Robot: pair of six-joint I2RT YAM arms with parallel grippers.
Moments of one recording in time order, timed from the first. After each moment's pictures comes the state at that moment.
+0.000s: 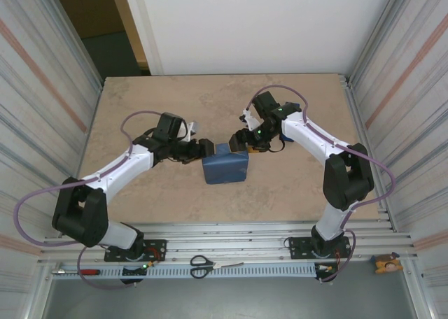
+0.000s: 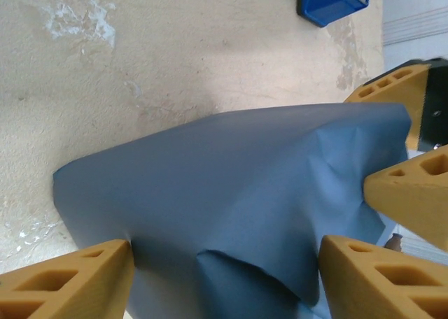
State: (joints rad) left arm -0.46 1.43 0.96 -0.43 0.54 -0.58; right arm 0.50 1.75 1.42 -0.90 -0.54 0.28
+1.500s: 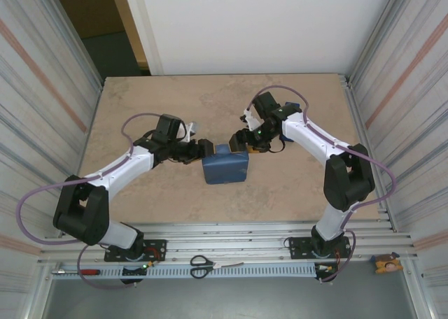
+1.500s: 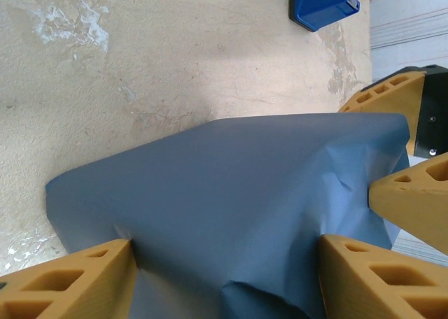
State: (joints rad) left arm -0.44 1.44 0.92 -0.34 0.58 -0.59; right arm 0.50 1.74 1.41 -0.89 -0.53 0.30
